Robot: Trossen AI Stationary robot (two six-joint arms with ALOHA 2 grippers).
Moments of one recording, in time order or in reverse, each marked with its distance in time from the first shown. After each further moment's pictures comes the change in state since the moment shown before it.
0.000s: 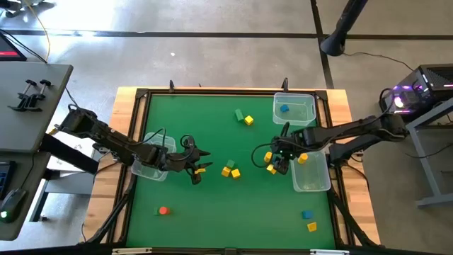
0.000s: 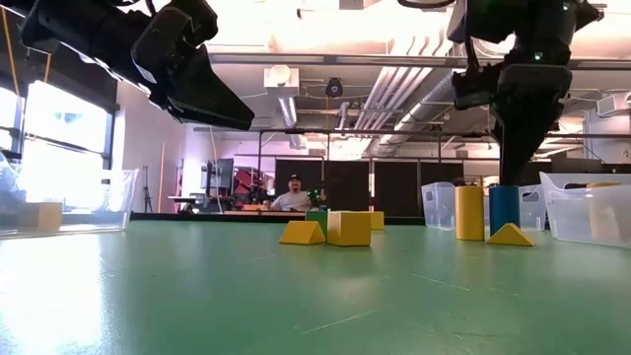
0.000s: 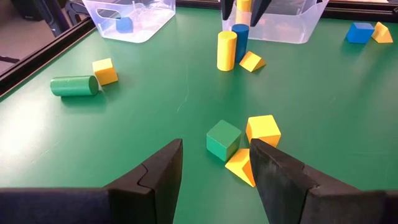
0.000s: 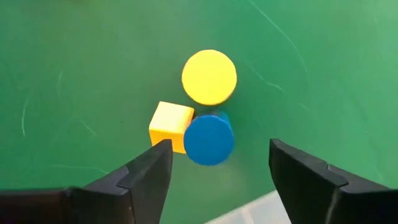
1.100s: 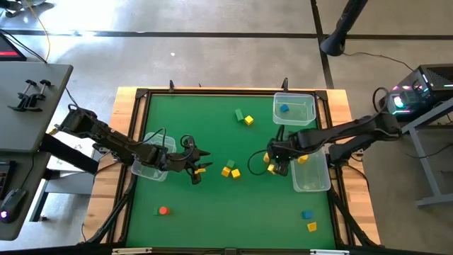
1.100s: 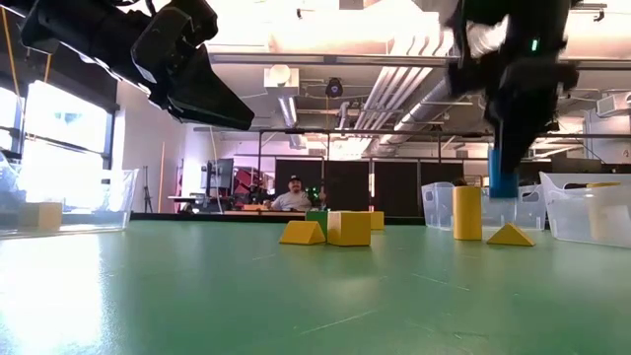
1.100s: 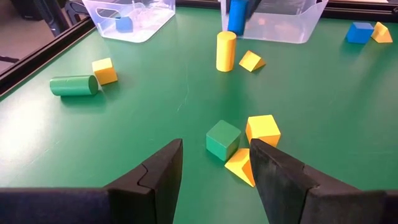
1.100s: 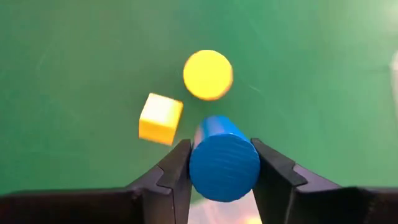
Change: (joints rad) left arm 0.000 0.000 0.000 0.000 0.001 -0.001; right arm 0.082 0.086 0.162 -0.193 0.116 -0.048
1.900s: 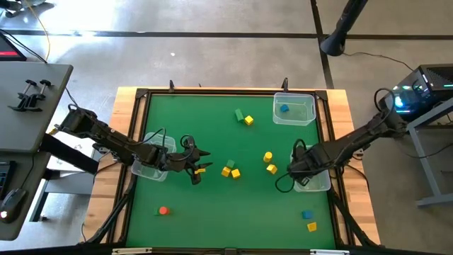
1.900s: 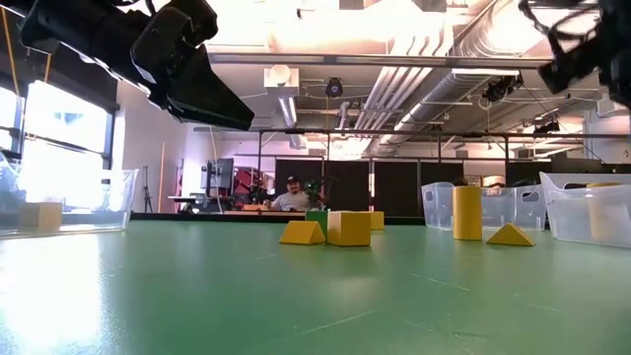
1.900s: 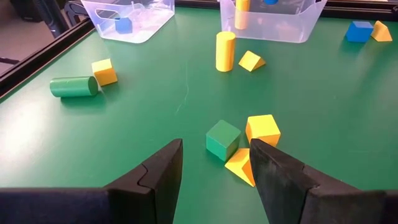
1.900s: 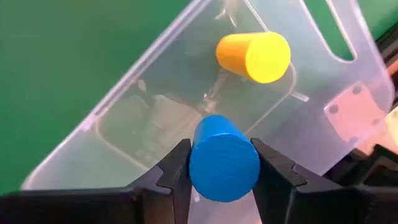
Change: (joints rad) left arm -0.001 0.000 0.000 0.000 0.000 0.008; right arm 0.274 -0.101 -0.079 -0.400 -0.139 0.691
